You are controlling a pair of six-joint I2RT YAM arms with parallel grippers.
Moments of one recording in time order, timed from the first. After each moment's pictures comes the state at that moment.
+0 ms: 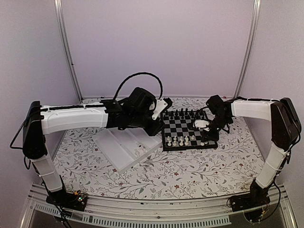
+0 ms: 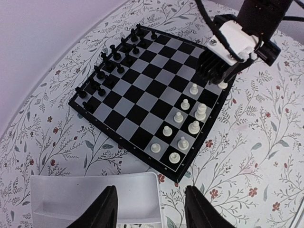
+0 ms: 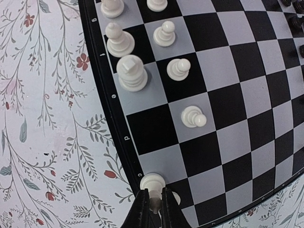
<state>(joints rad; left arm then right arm) -0.97 1.78 1.43 -0.34 -0.14 0.08 0.41 1.77 1.19 -0.73 -0.23 -0.92</state>
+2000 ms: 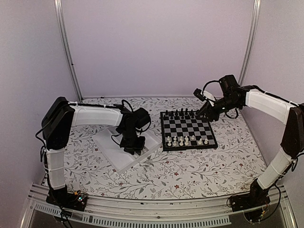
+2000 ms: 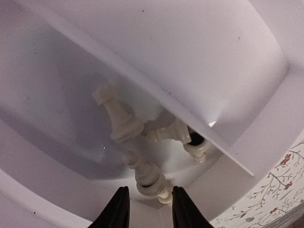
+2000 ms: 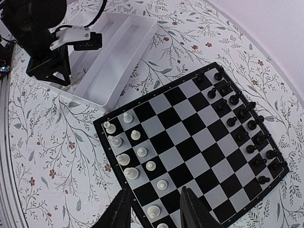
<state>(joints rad) -0.82 2.02 1.45 -0.87 0.04 -0.67 0.33 1.61 1.32 -0.64 -0.58 -0.59</state>
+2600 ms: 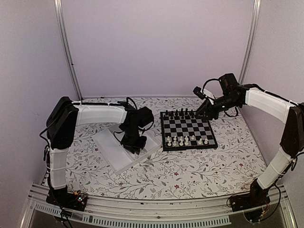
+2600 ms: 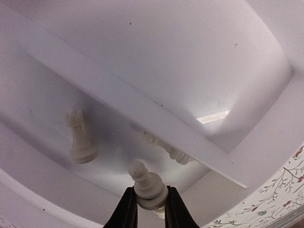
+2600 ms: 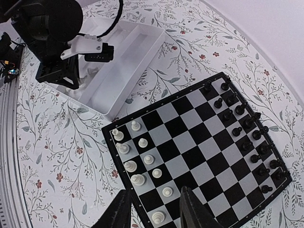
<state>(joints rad) -0.84 2.10 1.57 -1.00 0.02 -0.61 0.33 1.63 1.34 -0.65 -0.62 -0.60</state>
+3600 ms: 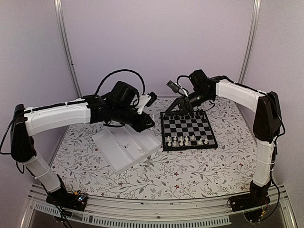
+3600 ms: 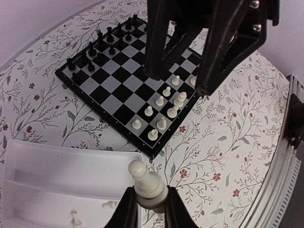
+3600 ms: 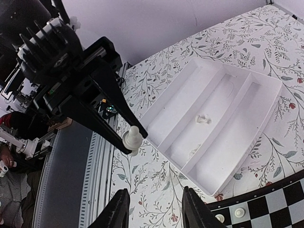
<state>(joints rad) -0.87 1.62 1.34 -0.42 0.09 -0.11 0.52 2.02 1.80 -0.81 -1.11 -0.39</state>
